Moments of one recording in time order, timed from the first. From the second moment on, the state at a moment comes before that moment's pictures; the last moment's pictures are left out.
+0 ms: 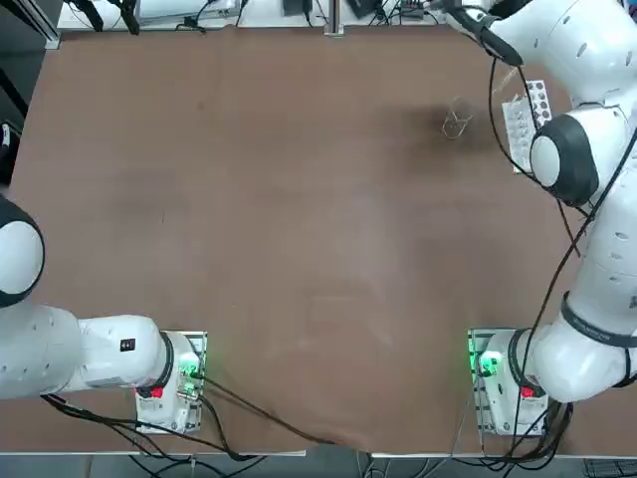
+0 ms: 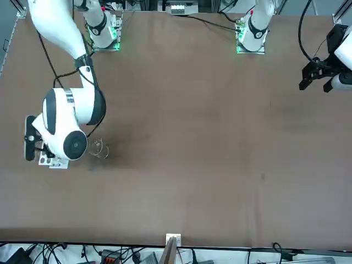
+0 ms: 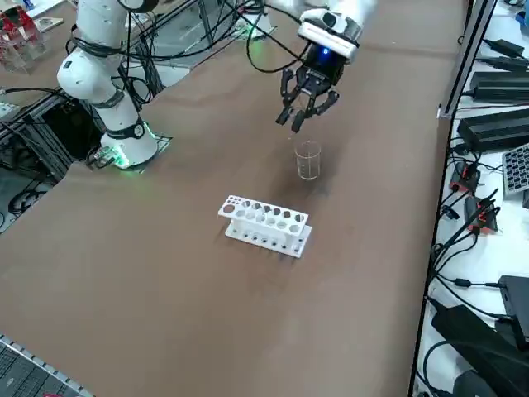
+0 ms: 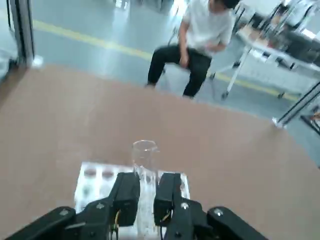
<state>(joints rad) 0.33 0.68 -0.12 -1.21 -0.81 1.34 1.77</state>
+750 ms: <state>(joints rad) 0.29 0.74 -0.13 -1.30 -1.05 1.36 2.06</state>
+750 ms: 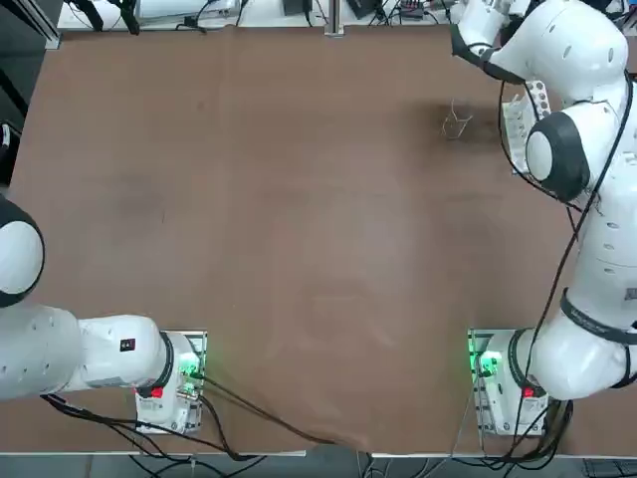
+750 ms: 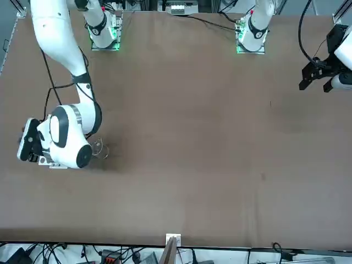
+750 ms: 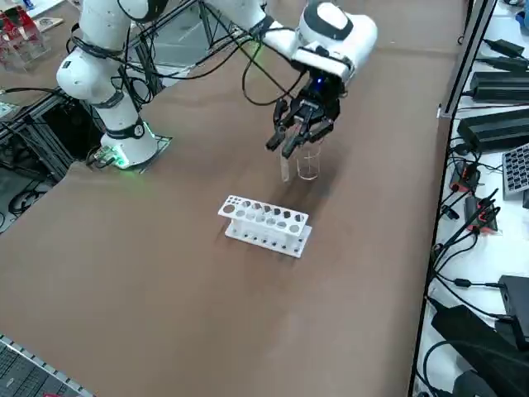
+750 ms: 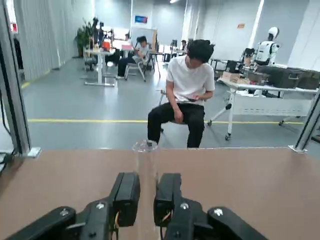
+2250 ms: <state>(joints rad) 0.22 0.78 -0.13 -1.43 -1.15 1.40 2.31</state>
